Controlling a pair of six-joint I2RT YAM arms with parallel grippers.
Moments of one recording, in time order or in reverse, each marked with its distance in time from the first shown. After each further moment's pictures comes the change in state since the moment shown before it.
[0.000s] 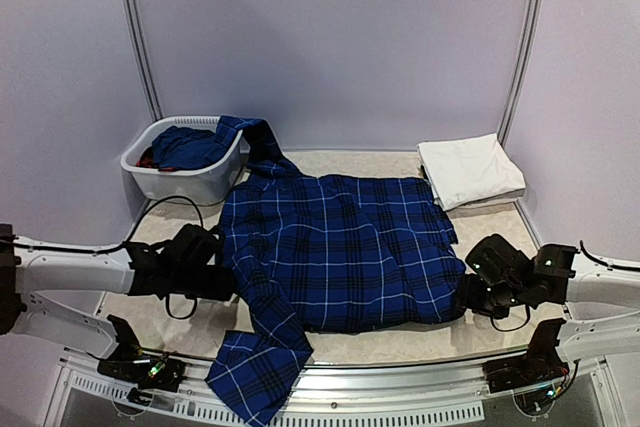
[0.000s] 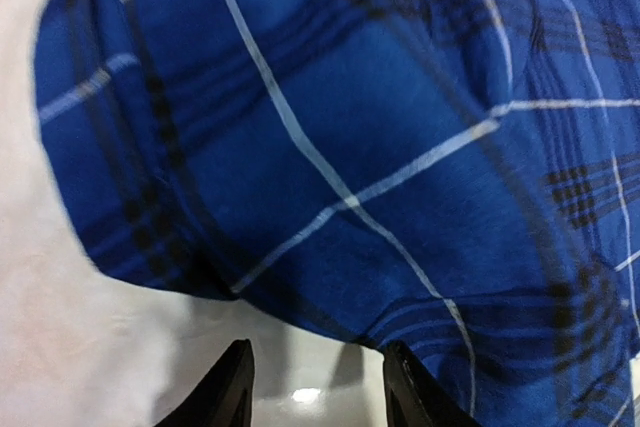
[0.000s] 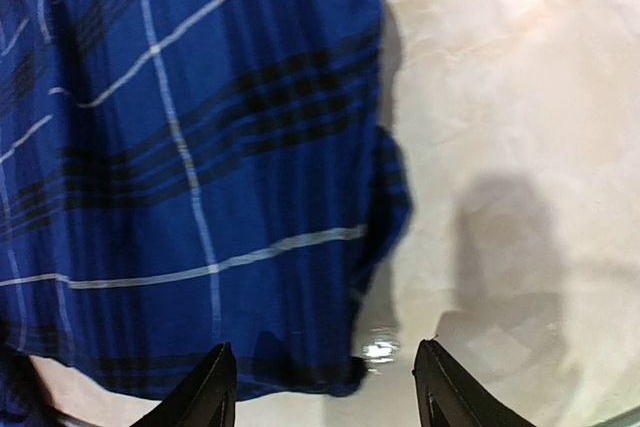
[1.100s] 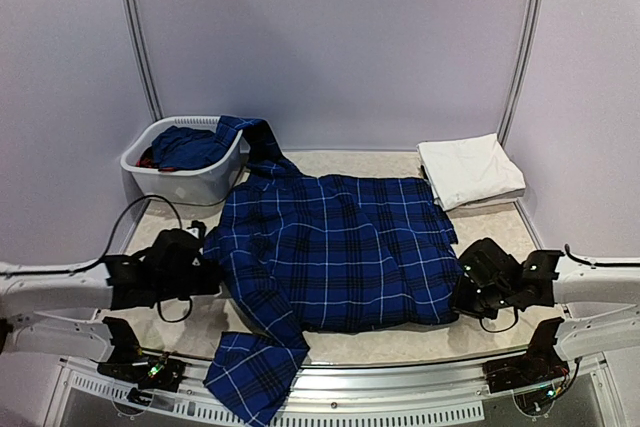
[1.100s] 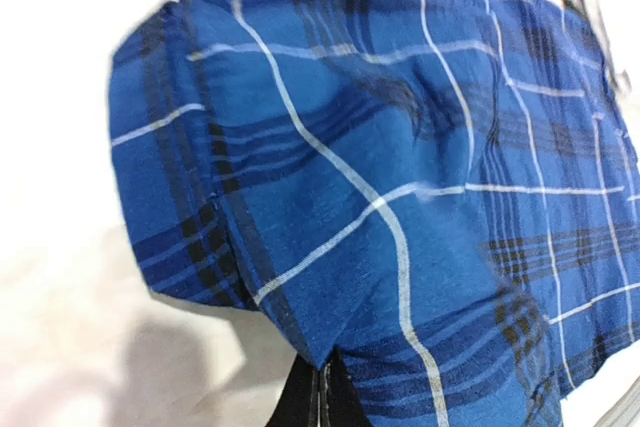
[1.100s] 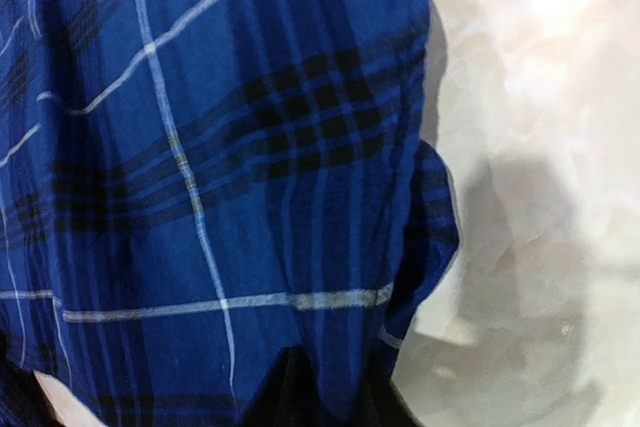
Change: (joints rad) left arm -0.018 -0.190 -0.096 0.094 -0.085 -0.136; right arm -0.021 0.097 -0.061 0.202 -0.039 -0.003
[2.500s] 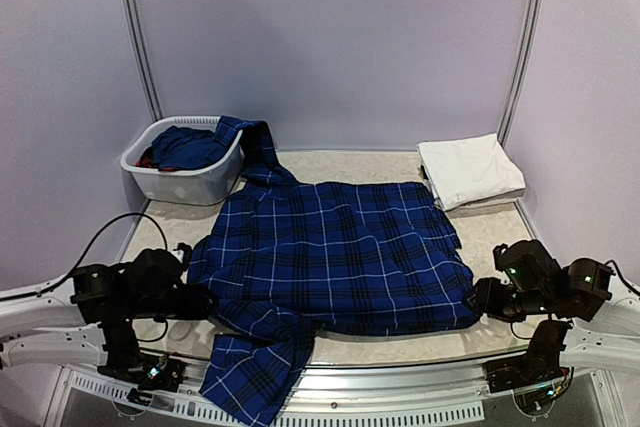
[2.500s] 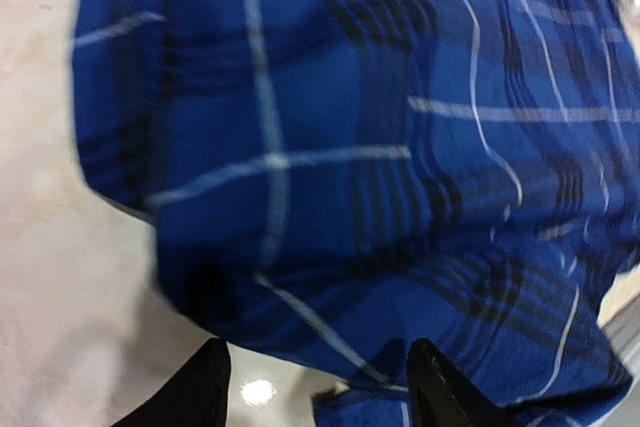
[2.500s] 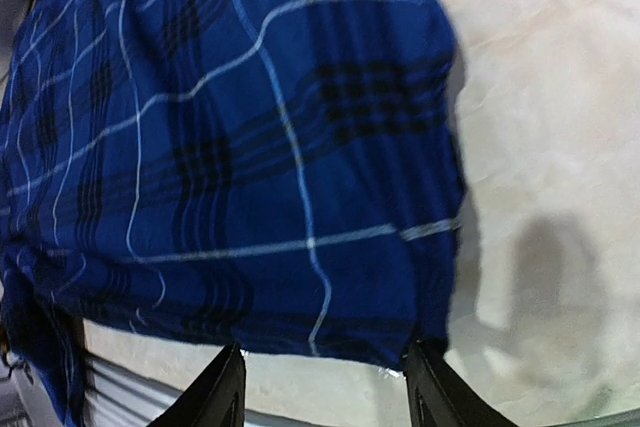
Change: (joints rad) left arm -0.148 -0.307 -0.001 -0.456 0.035 -0.117; right arm -0.003 -0.435 0.002 -0.299 -0.045 -0.079
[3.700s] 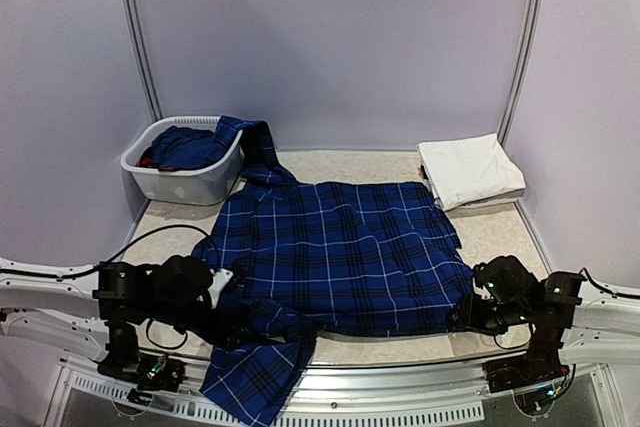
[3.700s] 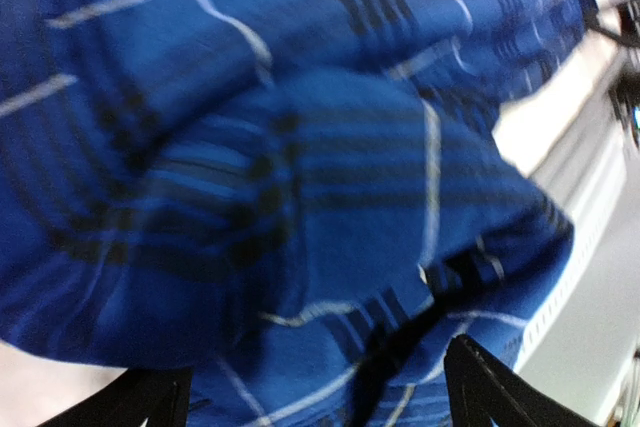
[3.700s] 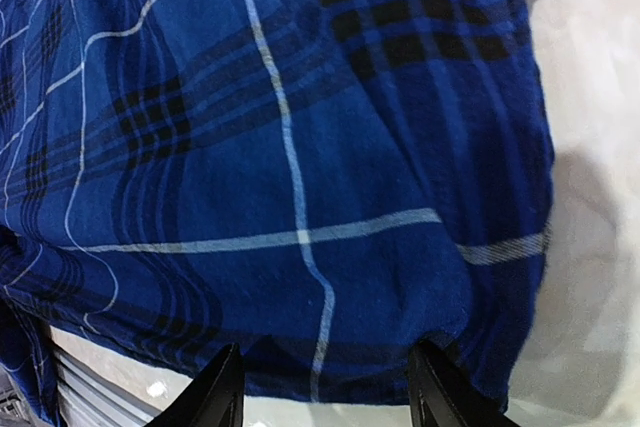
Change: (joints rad) left arm -0.187 0.229 0.064 0.190 0.279 0.168; right arm 0.007 0.140 -0.164 0.266 -0.105 -0.005
